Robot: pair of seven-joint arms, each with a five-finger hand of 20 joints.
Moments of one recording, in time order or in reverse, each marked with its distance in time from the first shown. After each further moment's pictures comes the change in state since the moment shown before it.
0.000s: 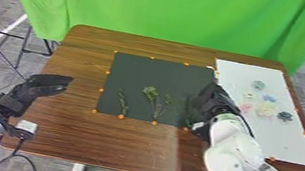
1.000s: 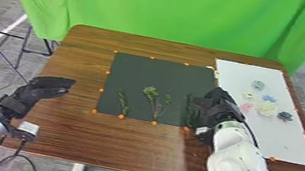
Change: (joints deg) left arm -0.2 0.0 0.7 0.1 0.0 -0.9 -0.7; right arm -3.0 2.2 1.0 0.8 -0.4 5.9 -1.6
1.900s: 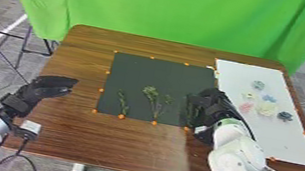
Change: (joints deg) left arm -1.3 0.0 0.7 0.4 0.0 -0.9 -0.3; right arm 2.9 0.1 -1.4 3.7 5.7 -0.6 -2.5
